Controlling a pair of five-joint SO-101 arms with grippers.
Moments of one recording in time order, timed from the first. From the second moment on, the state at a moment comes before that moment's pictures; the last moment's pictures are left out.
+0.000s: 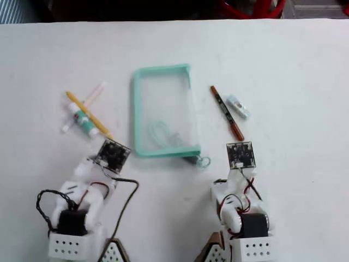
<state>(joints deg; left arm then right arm) -0.7 -104.0 95.7 62.8 -24.9 -7.6 -102.6 96.4 72.2 4.2</state>
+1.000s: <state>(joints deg) 19.1 -104.7 83.1 73.8 -47.3 -7.6 -102.6 96.4 72.2 4.2</state>
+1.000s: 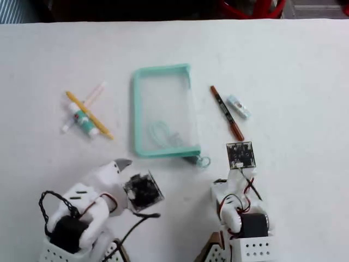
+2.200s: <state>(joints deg) 11.1 -104.0 92.6 50.9 -60.6 -7.6 -102.6 96.4 72.2 4.2</state>
